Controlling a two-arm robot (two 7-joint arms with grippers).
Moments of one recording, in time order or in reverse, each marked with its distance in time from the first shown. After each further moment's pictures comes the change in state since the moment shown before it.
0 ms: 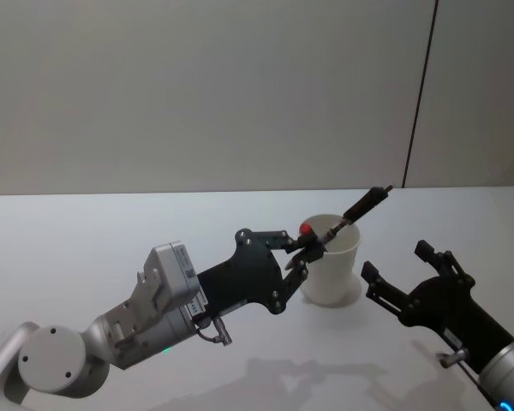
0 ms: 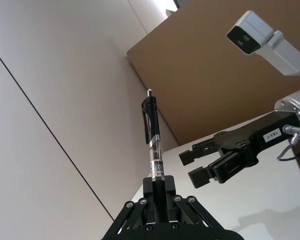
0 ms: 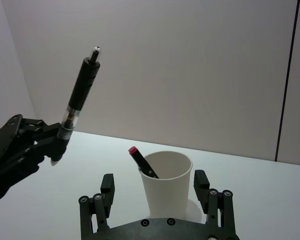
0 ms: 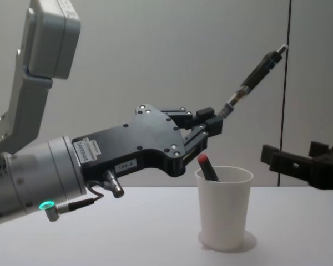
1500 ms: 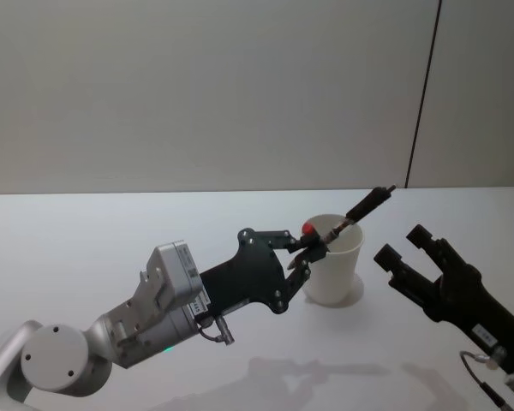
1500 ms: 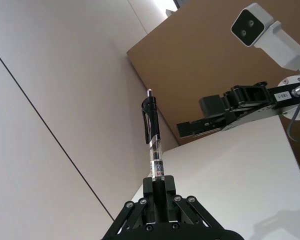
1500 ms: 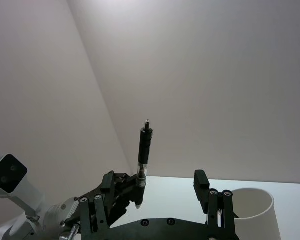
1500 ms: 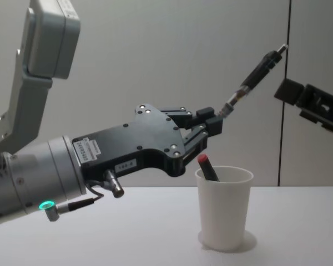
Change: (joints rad) left arm 0.000 0.000 0.000 0.000 0.000 0.000 0.000; right arm 0.011 0.034 0.043 0.068 0.440 -0.110 0.411
